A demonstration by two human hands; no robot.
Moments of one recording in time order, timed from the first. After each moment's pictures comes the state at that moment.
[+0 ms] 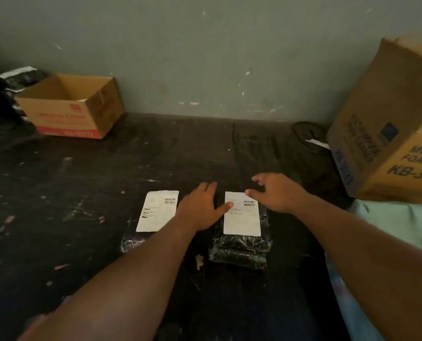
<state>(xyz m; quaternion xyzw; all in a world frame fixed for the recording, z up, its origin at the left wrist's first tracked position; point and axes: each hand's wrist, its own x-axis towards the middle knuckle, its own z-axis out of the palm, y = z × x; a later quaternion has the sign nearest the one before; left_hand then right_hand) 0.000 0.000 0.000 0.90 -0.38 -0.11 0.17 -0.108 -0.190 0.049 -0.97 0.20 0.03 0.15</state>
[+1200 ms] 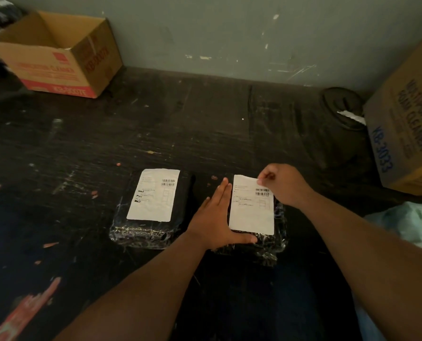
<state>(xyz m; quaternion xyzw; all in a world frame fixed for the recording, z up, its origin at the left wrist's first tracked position) -0.008 -0.014 -0.098 0.86 -0.41 -0.23 0.22 -0.057 -0.224 -0.031 -0.92 0.24 0.04 0.30</state>
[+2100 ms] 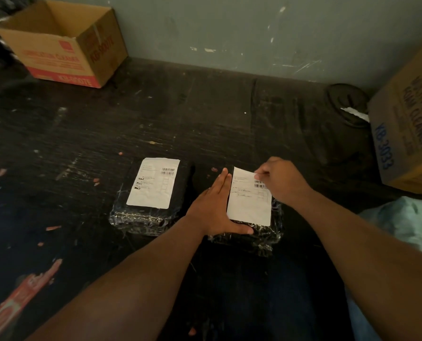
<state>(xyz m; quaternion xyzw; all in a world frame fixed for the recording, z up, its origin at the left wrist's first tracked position) -0.006 -0.018 -0.095 0.86 -0.41 -0.23 0.19 -0.062 -0.210 -0.025 -0.96 0.21 0.04 0.20</state>
